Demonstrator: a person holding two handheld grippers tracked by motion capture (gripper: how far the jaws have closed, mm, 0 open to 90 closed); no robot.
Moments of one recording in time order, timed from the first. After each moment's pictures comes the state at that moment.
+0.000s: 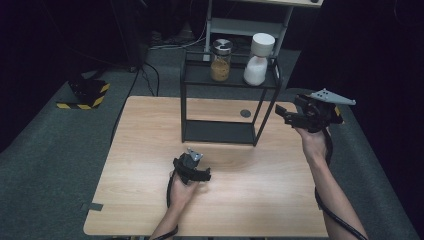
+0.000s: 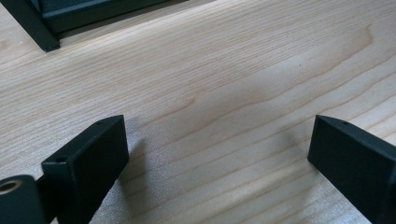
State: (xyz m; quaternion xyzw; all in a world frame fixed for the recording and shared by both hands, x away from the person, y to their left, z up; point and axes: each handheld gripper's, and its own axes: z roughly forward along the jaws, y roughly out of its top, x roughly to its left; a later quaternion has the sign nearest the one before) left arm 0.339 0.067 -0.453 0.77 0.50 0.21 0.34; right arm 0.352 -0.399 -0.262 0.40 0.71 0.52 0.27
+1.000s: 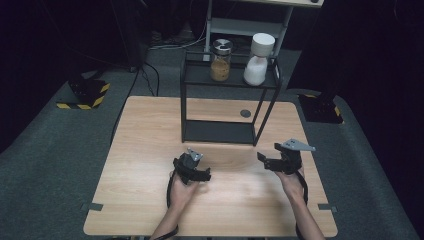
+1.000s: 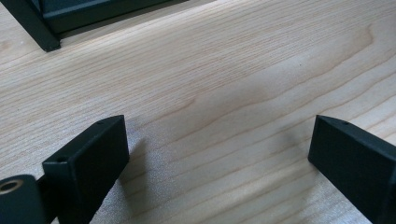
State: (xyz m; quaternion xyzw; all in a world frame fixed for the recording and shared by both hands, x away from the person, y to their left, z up) left arm 0.338 0.066 -0.453 0.77 0.50 0.21 0.34; right arm 0.336 -0.380 -0.407 0.41 0.76 0.45 0.23
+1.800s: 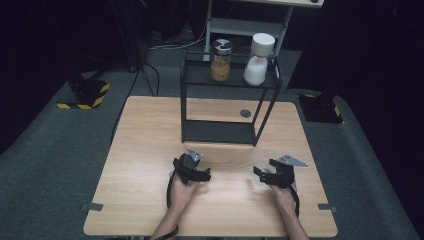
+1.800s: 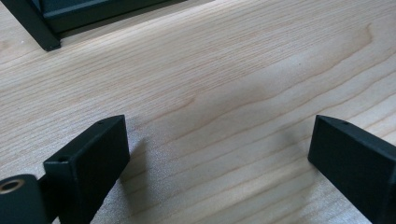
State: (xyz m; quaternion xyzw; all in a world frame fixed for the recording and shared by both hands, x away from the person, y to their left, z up) left arm 0.337 0.066 -0.453 0.77 0.50 0.21 0.34; right arm 0.329 -0.391 -0.467 0.45 0.74 0.47 0.18
